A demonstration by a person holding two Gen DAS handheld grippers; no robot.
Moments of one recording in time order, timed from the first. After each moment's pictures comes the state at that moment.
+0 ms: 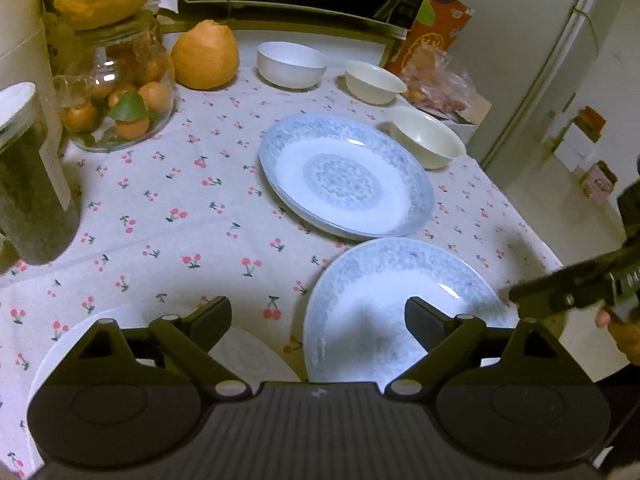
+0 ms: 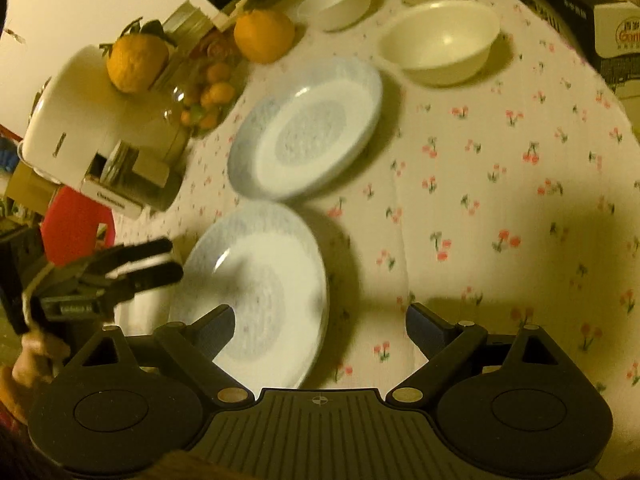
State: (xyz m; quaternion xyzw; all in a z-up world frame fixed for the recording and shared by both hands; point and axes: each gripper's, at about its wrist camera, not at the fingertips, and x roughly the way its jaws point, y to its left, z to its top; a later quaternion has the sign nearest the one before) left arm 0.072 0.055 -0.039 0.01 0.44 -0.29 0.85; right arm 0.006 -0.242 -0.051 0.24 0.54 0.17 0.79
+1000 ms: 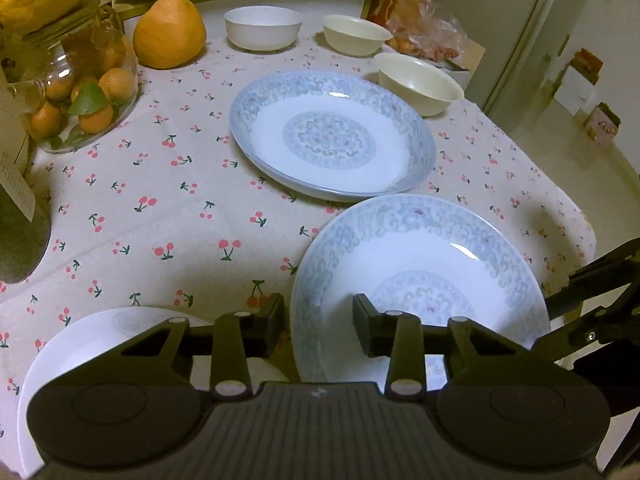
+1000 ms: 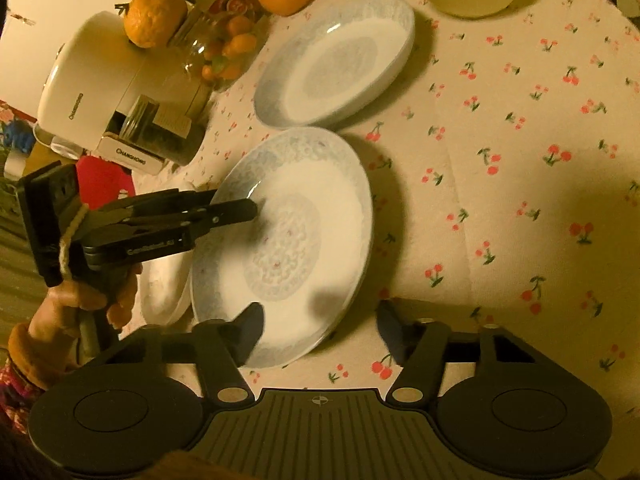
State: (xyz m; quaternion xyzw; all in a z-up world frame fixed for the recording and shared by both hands) left arm 0.075 0.032 -0.060 0.08 0.47 -0.31 0.82; right arm -0.011 -0.218 -0.067 0.26 0.57 0.21 0.75
